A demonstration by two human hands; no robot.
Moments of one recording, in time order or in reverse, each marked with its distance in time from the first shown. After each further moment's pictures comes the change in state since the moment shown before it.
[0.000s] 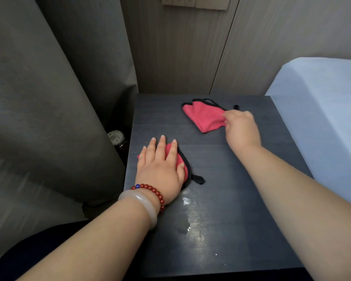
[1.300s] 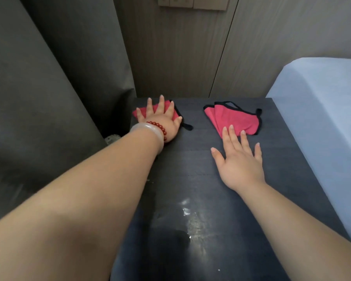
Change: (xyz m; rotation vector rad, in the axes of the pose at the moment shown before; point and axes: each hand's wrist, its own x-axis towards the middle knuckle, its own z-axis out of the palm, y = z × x) left_hand 0.157 -0.012 -0.025 0.035 -0.286 -0.140; right_hand -0.074 -0.025 -0.009 -0.127 -0.311 0.161
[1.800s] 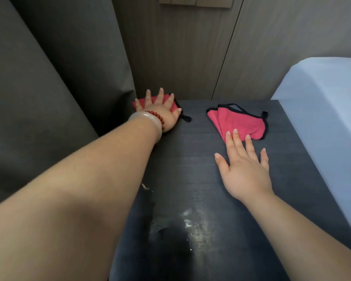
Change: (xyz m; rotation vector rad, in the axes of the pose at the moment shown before) left_hand 0.038 -0.006 -0.020 0.008 0.005 -0.001; right_hand 0.001 -0.002 -0.002 -0.002 -0.007 -0.001
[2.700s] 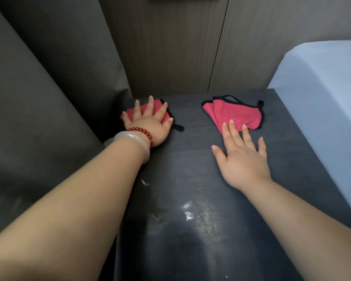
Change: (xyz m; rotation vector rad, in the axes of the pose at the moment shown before) left_hand -0.039 -0.017 0.020 -0.004 0.011 0.006; right_hand 0.003 0.000 0.002 0.016 0.002 0.007
